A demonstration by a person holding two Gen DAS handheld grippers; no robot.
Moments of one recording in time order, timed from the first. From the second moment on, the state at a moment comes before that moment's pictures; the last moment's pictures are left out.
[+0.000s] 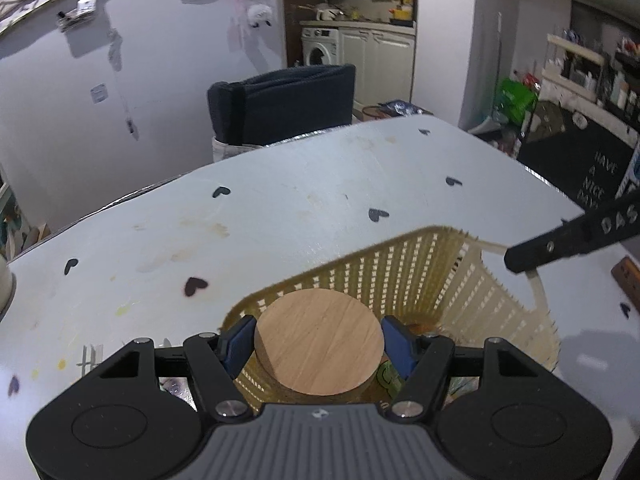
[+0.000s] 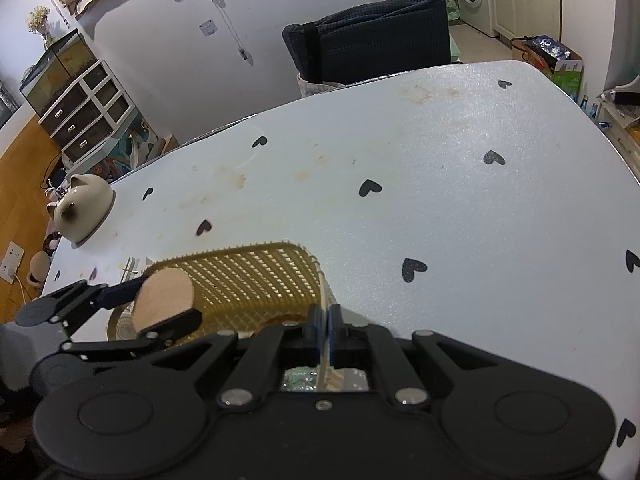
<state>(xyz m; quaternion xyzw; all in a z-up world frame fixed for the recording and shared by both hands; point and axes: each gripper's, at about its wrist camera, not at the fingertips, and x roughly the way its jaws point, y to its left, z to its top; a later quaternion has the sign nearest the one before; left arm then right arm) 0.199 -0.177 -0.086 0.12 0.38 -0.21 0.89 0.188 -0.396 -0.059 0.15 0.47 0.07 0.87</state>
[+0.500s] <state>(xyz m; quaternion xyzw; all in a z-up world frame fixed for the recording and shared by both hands) 0.194 -0.177 -0.090 0.13 0.38 -0.21 0.89 0.188 -0.396 -0.059 0.15 0.47 0.07 0.87</state>
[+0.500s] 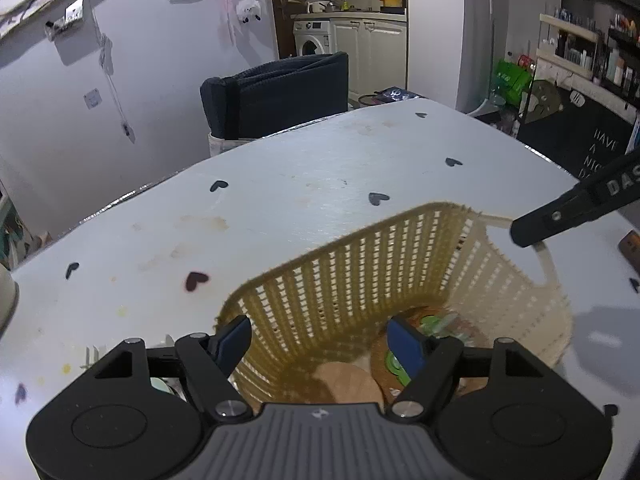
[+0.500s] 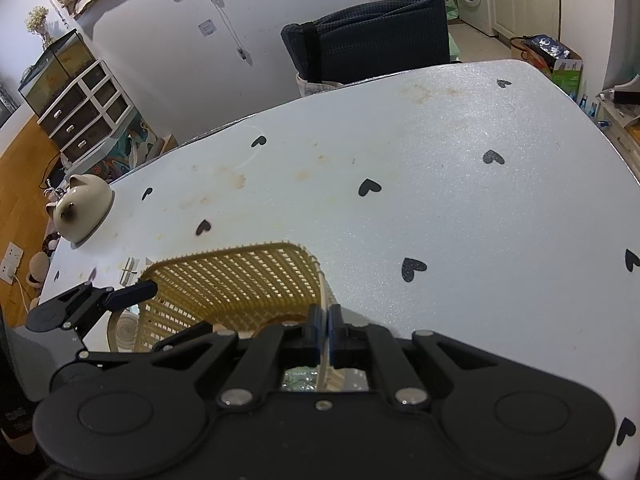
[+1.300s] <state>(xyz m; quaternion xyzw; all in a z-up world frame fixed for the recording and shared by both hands) 0.156 -0.173 -0.066 0.06 0.40 -0.25 0.88 0.188 -0.396 -0.058 0.15 0.47 0.07 0.87</state>
